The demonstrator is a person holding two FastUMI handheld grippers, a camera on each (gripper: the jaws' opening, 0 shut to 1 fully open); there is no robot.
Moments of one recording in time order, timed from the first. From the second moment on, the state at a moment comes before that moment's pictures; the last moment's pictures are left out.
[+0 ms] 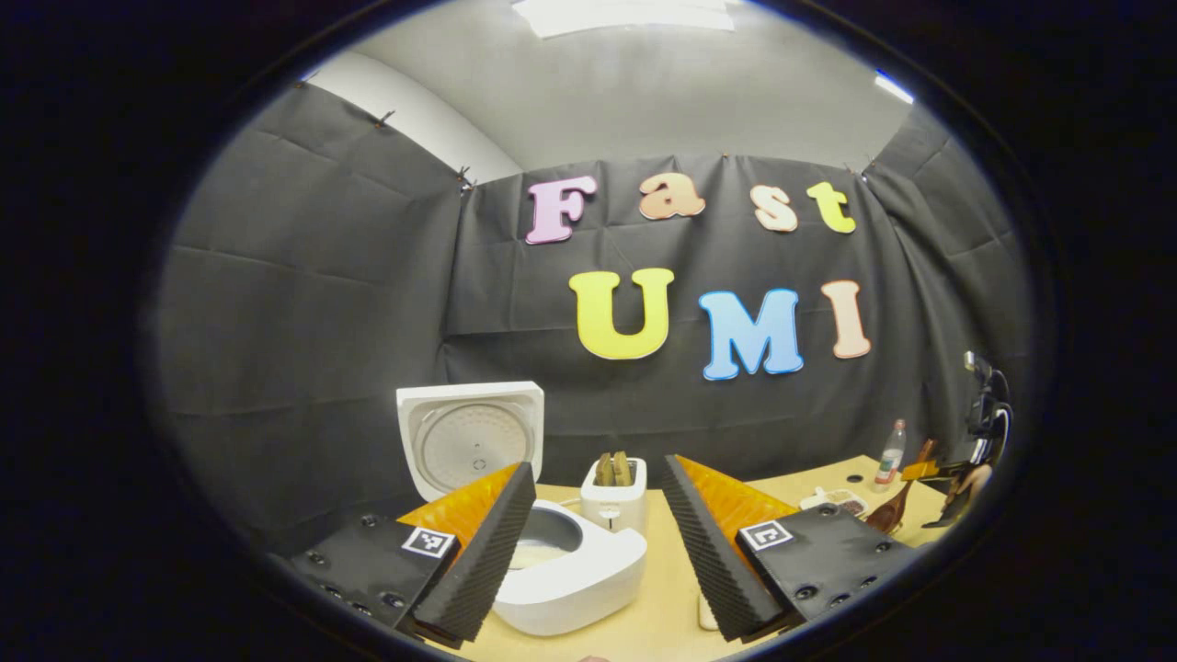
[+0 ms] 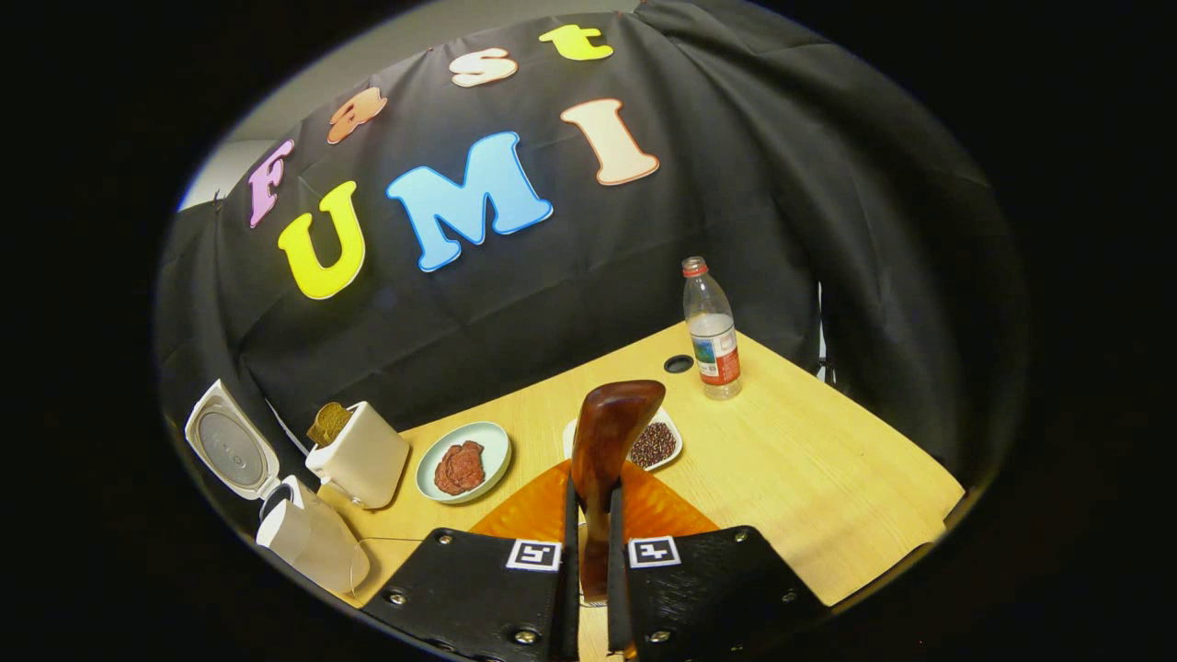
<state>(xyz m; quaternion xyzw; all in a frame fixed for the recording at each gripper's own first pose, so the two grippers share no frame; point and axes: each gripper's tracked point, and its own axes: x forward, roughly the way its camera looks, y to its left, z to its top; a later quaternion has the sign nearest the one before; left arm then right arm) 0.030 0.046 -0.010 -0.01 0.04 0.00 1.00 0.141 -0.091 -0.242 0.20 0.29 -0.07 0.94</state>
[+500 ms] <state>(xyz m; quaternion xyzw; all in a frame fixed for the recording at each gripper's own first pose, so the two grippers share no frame) 0.031 0.054 -0.013 -0.02 0.04 0.00 1.00 0.132 -0.096 -0.255 0.19 0.31 -0.07 0.93</state>
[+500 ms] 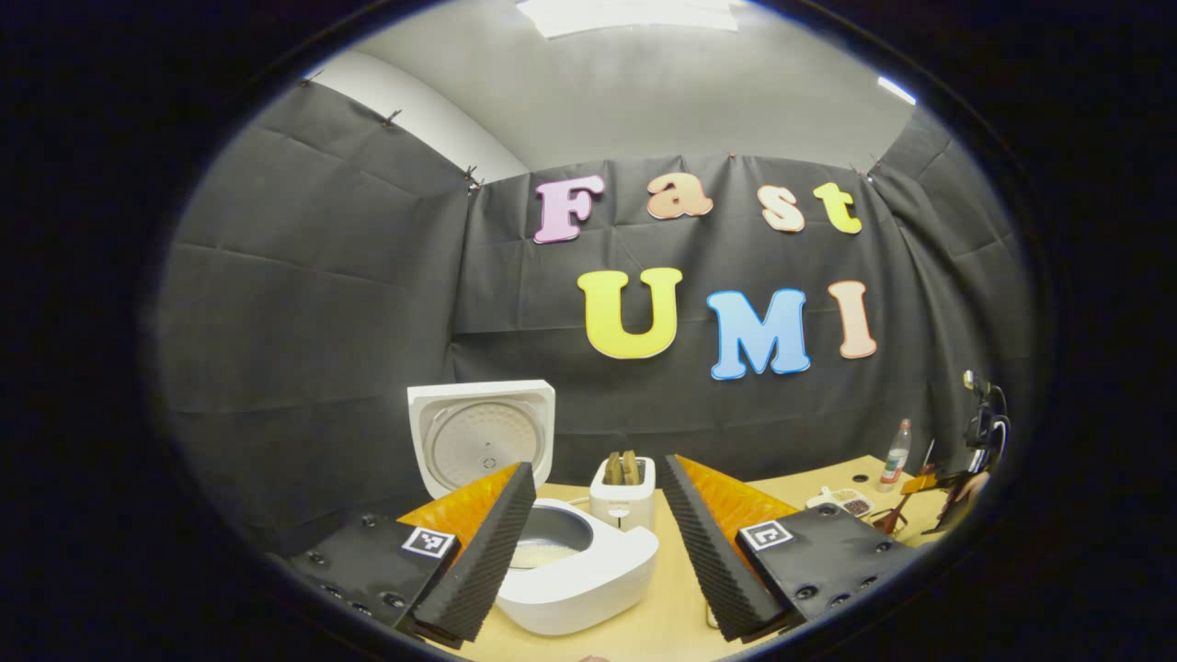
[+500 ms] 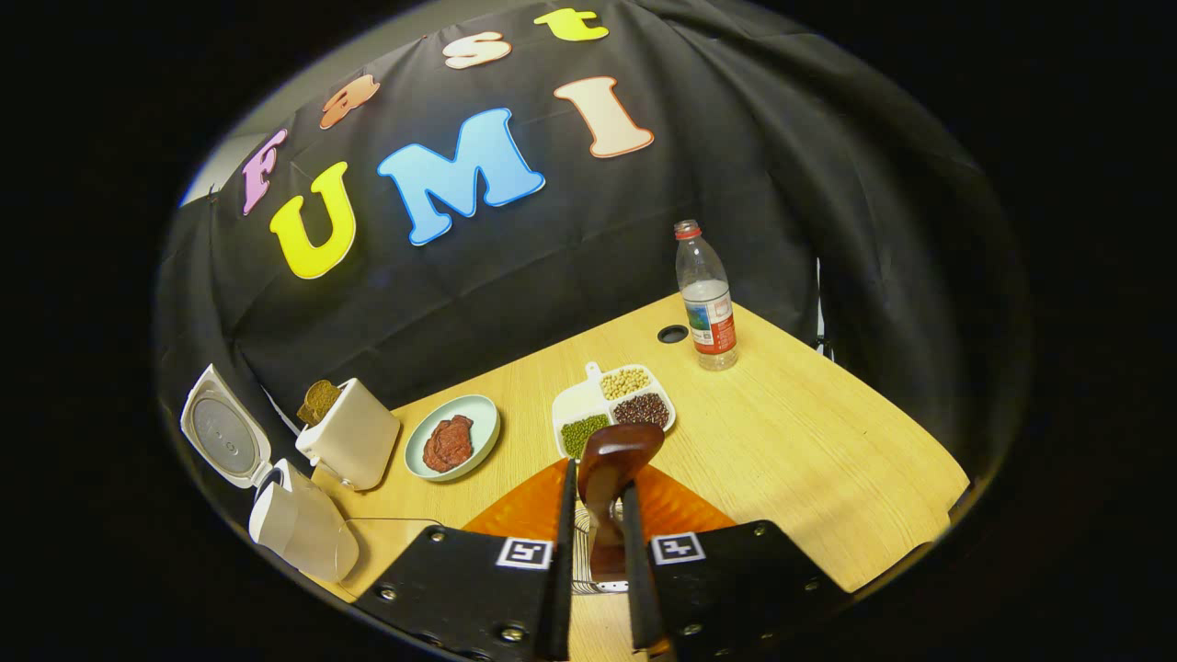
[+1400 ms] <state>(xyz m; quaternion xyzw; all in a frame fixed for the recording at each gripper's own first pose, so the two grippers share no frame) 0.122 0.079 0.001 0.01 0.06 0.02 1.00 0.107 -0.105 -0.078 0.02 0.14 -0.06 0.99</state>
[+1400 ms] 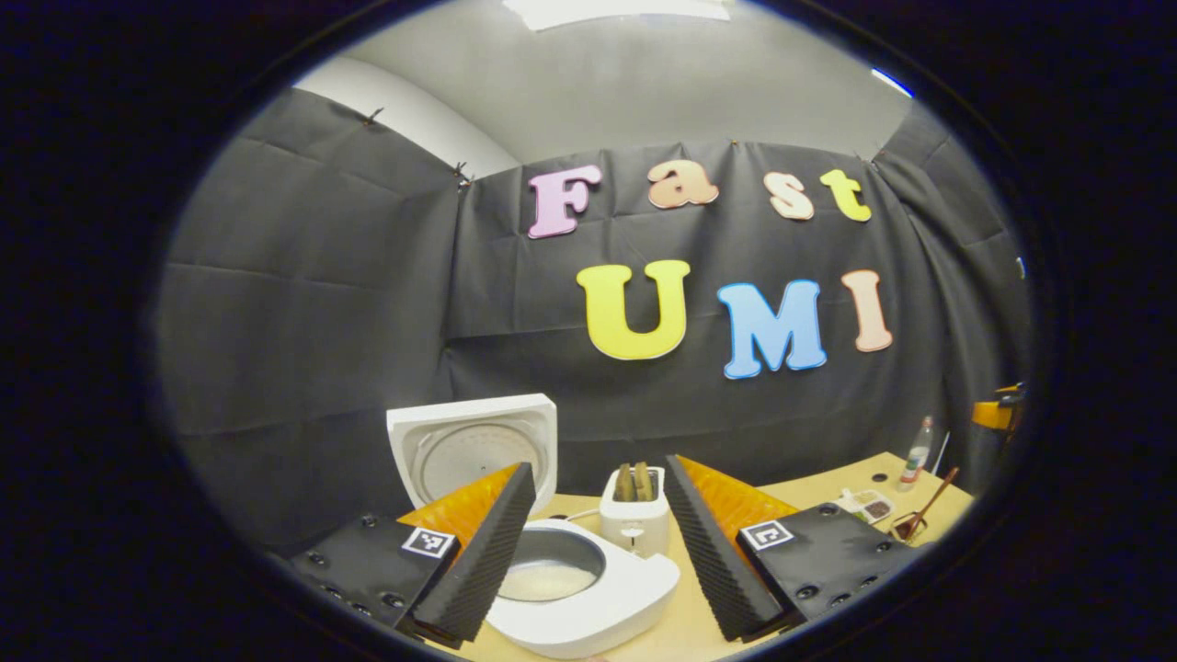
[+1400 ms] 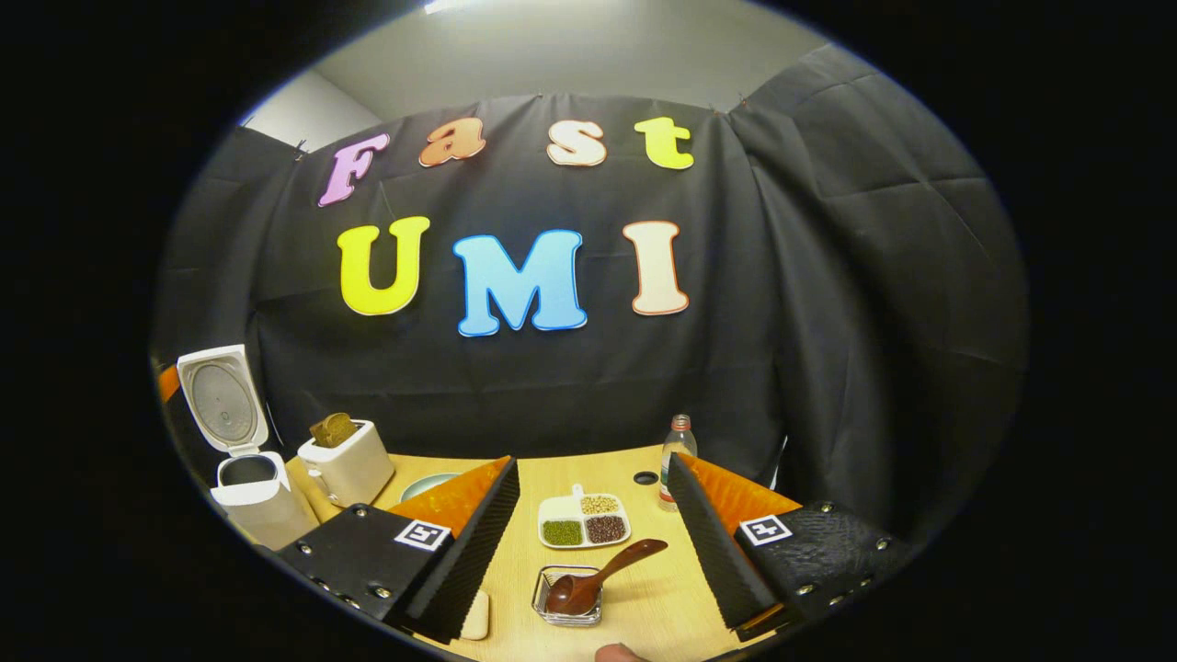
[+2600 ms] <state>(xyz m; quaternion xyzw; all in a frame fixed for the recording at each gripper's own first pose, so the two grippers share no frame) 0.367 0.271 0.001 -0.03 0.09 0.15 0.98 0.033 -0.112 -0.068 0.00 0.15 -0.13 0.98</state>
